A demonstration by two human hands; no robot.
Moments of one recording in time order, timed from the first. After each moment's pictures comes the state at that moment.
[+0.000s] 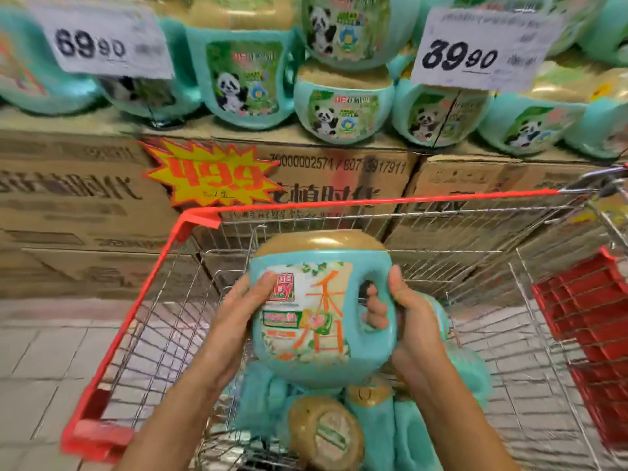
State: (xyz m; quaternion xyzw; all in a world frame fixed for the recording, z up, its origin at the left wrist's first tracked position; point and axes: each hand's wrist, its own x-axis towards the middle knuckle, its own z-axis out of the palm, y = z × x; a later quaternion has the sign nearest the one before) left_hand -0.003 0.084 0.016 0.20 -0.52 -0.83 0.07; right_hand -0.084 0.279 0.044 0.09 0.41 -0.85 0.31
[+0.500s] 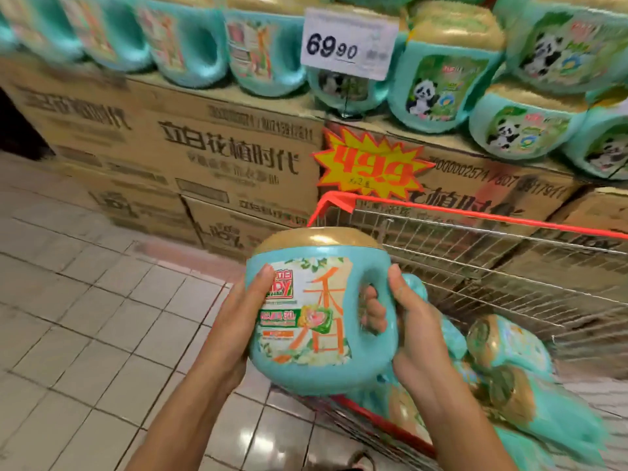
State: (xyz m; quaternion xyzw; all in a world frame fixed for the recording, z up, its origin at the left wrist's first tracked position) left_hand 0.181 -0.025 0.041 0.30 -0.50 -0.79 0.19; right_hand 0.054 0.127 0.063 0.03 0.45 -0.79 0.41
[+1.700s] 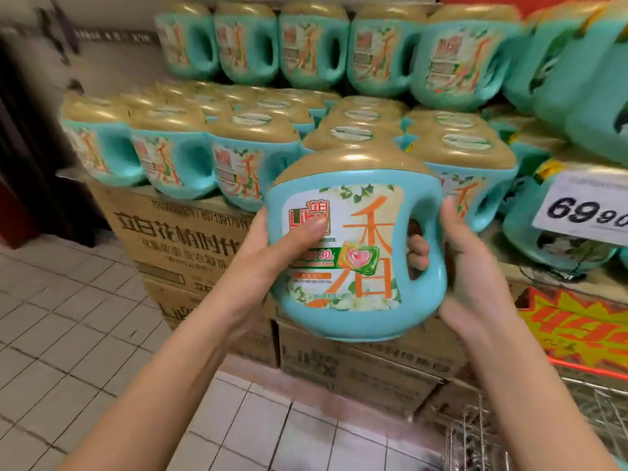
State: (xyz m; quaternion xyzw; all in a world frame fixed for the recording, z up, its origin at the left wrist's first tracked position) left_hand 0.156 -0.461 0.183 0.14 -0.63 -0.73 0.24; right_hand 0.006 -0.302 0.180 -0.18 0.41 -0.83 0.34
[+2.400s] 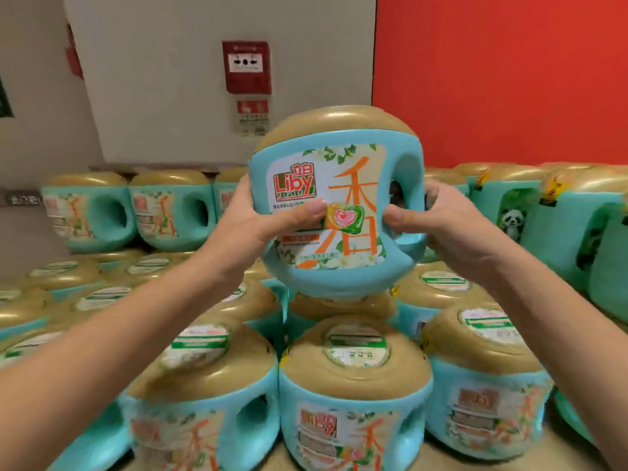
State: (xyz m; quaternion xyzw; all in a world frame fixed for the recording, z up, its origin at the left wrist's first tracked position) left_hand -0.075 -0.676 0.343 -0.07 -0.73 -0.62 0.27; right_hand -0.182 -0.454 0.351 -0.41 0.66 -0.63 0.05
